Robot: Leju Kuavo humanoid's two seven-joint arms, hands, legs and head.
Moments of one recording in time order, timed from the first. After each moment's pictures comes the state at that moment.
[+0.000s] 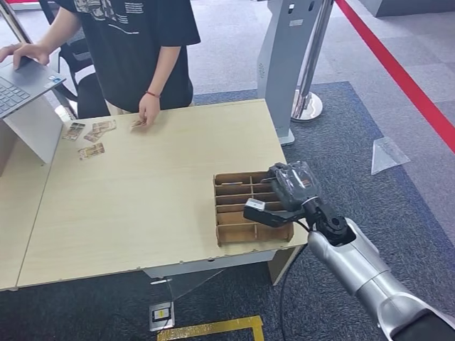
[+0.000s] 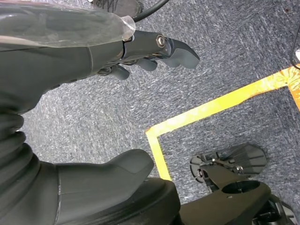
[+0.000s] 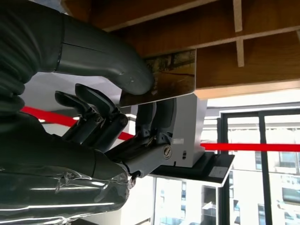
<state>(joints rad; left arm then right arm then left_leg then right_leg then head) -0.12 0.00 -1.22 -0.21 0.77 0.54 -0.09 -0.44 -0.28 0.44 -1.12 1.26 -0.24 0.04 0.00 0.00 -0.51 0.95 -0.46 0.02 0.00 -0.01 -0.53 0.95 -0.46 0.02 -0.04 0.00</state>
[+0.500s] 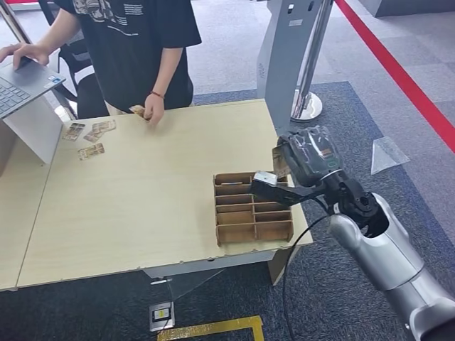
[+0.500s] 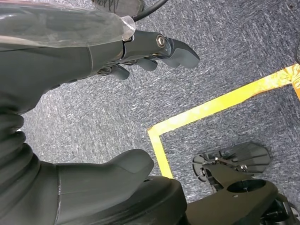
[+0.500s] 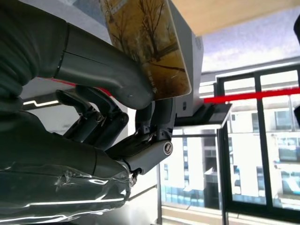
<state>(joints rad) -0.11 0.00 -1.22 -0.21 0.77 0.53 -0.10 -0.44 -0.39 0.37 -1.62 1.21 0.03 0.17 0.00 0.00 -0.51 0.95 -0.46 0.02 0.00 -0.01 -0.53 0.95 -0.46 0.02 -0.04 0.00</state>
